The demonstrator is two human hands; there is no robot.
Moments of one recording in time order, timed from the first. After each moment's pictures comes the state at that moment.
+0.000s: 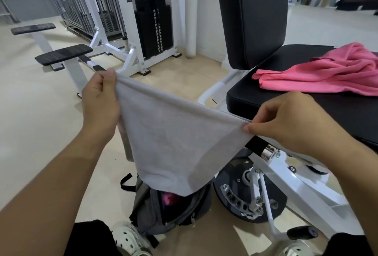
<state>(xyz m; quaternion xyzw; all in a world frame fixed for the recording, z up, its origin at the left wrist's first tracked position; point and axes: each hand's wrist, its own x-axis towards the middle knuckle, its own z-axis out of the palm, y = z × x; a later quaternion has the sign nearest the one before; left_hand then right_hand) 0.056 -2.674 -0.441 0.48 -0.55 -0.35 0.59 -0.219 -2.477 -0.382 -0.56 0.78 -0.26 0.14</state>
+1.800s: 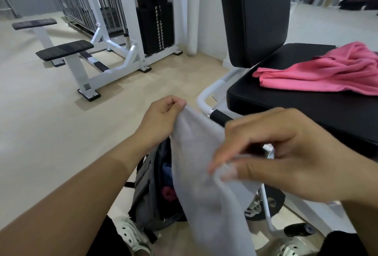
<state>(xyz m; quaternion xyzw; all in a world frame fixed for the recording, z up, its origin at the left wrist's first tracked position) -0.012 -2.630 -0.475 0.42 -0.67 -0.49 0.36 -0.167 -2.436 -0.351 -0.76 0.45 -0.34 0.32</state>
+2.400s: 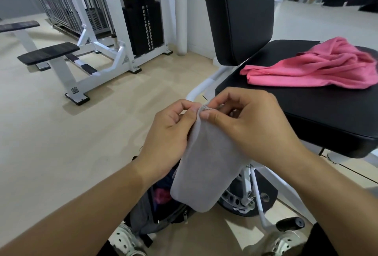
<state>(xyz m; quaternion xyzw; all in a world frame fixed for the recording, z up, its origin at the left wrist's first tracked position) -0.033 -2.555 -0.439 0.32 -0.63 -0.59 0.40 -0.181 -2.483 -0.400 -0.58 0.69 -0.42 0.12</state>
